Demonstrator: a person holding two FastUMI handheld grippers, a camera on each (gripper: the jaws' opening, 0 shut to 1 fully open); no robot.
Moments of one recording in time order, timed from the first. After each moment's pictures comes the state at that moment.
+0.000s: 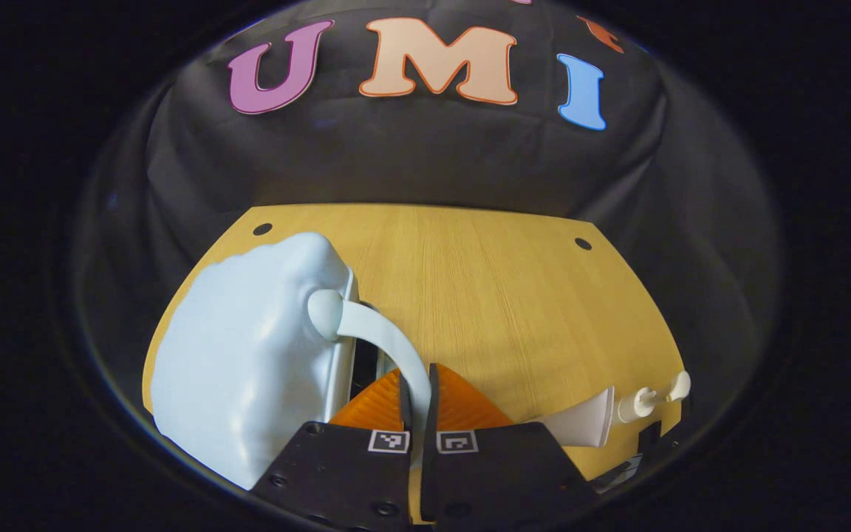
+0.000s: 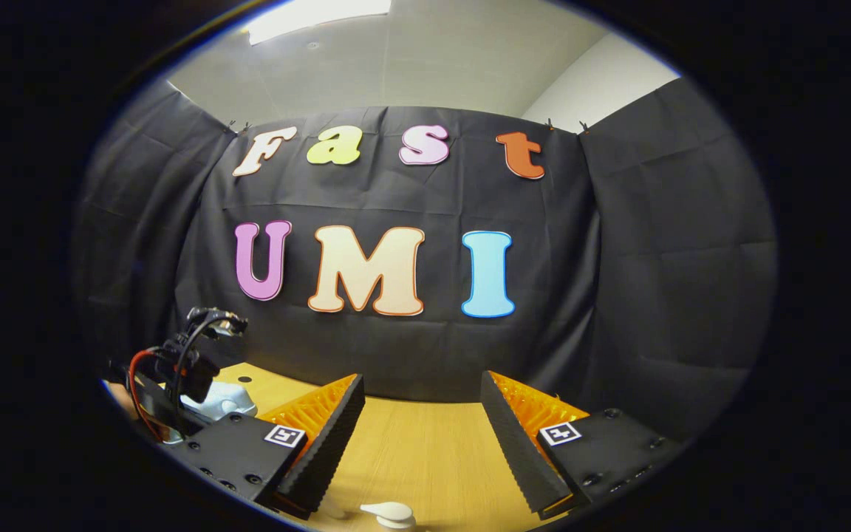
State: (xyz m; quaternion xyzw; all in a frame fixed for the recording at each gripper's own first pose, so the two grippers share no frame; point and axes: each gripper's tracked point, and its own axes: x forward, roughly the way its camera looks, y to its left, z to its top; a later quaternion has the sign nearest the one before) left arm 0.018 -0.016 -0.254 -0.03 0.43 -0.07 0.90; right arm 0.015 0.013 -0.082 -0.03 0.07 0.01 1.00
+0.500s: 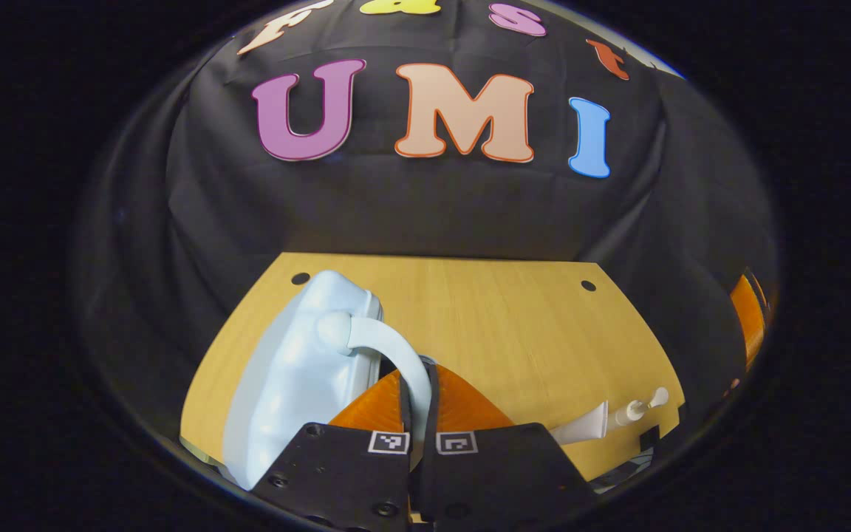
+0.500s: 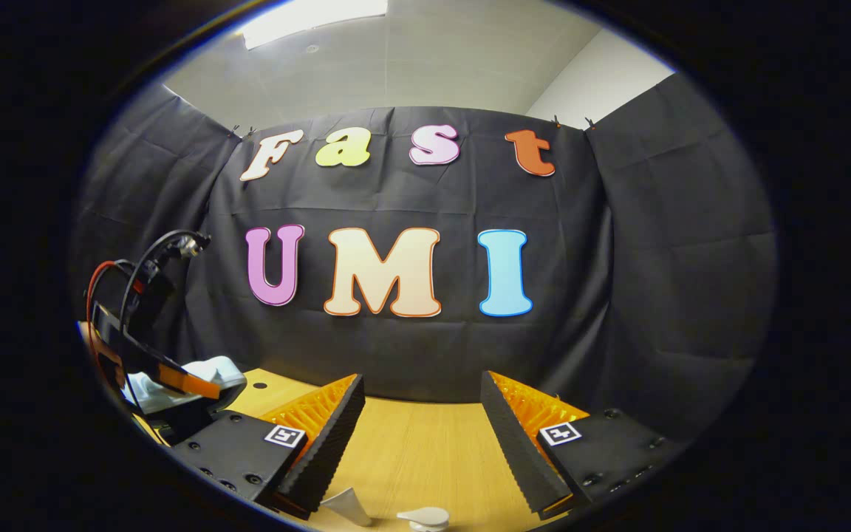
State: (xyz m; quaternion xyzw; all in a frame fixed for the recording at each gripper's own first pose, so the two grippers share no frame) left arm 0.036 0.080 -0.159 -0.01 0.36 -0.06 0.93; right arm 0.020 0.051 -0.086 -0.01 0.07 0.02 1.00
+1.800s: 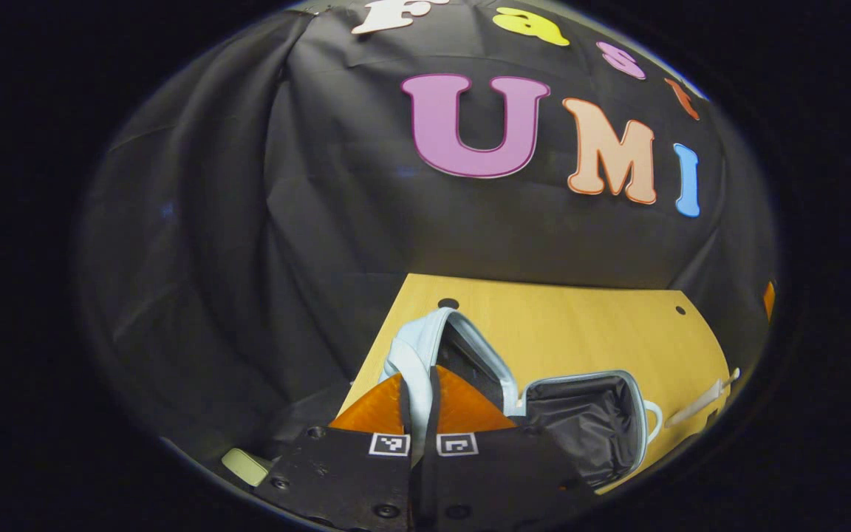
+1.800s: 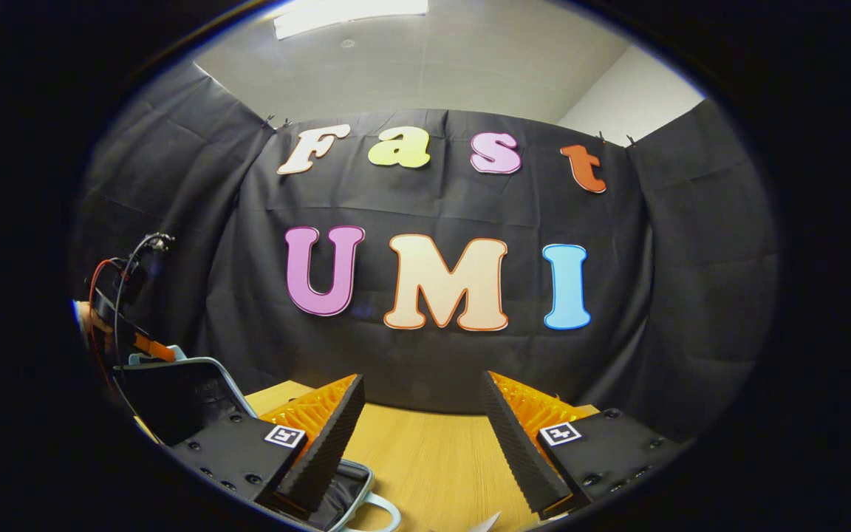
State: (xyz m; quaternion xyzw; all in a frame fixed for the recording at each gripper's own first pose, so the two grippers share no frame) left arm 0.060 0.398 -0.176 -0.01 0.34 0.04 0.94; right arm 0.037 0.240 -0.080 -0.03 0.06 0.05 1.00
